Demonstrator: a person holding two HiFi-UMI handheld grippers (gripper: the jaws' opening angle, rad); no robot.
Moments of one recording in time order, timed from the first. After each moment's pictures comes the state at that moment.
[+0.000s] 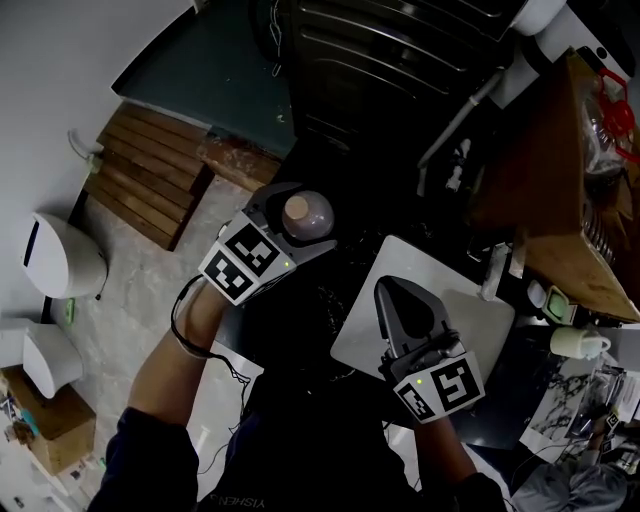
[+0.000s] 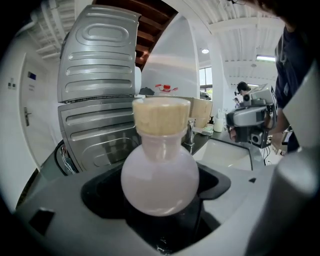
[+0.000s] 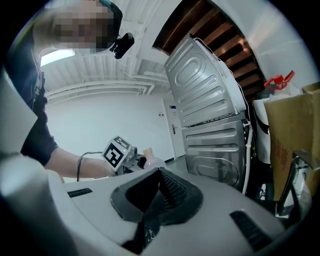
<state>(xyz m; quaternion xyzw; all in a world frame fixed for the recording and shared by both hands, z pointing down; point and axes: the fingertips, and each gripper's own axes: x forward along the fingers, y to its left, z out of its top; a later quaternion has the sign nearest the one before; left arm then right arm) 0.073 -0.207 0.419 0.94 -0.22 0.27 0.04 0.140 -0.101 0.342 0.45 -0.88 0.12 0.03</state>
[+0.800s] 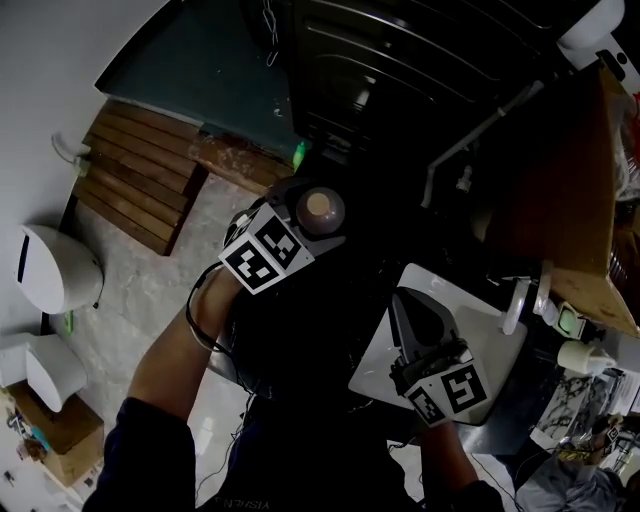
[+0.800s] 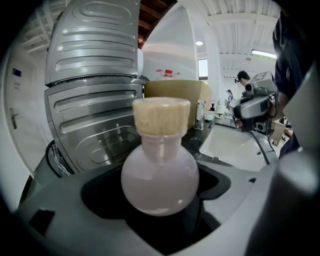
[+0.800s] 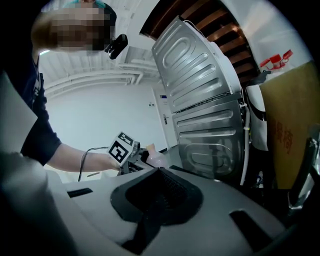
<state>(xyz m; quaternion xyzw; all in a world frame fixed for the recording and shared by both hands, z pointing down) 0.062 -0.295 0.488 0.93 -0.17 0.32 0.03 0.128 -0.170 0.400 0.48 -0.86 0.18 0.06</state>
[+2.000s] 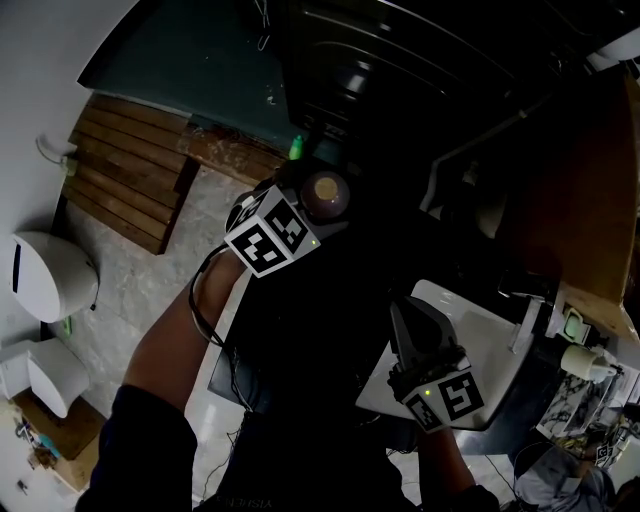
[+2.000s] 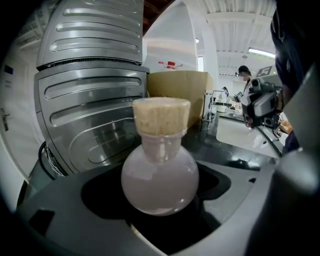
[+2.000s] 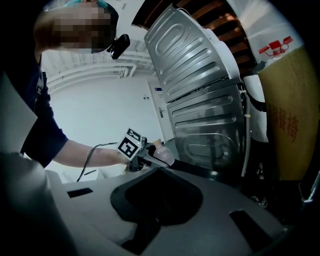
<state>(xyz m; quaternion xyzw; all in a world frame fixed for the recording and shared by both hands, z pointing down) 0.070 -0.360 0.535 0.93 -0.14 0.33 0.02 0.120 -0.207 0.441 0.49 -0.84 0.22 0.09</state>
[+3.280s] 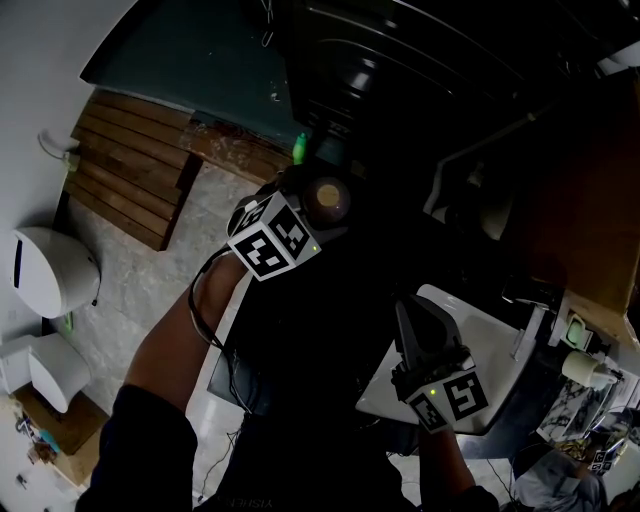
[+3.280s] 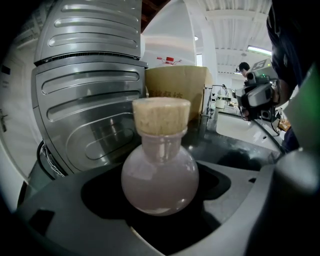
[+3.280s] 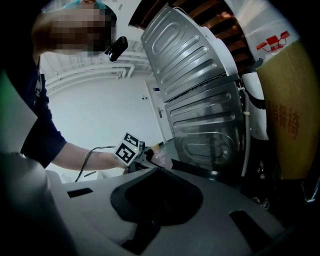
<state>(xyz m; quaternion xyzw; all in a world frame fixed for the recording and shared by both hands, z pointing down) 0.068 -0.358 0.554 0.93 -0.13 0.34 0.02 0.127 -0.218 0.446 0.49 -0.84 0.22 0.08</state>
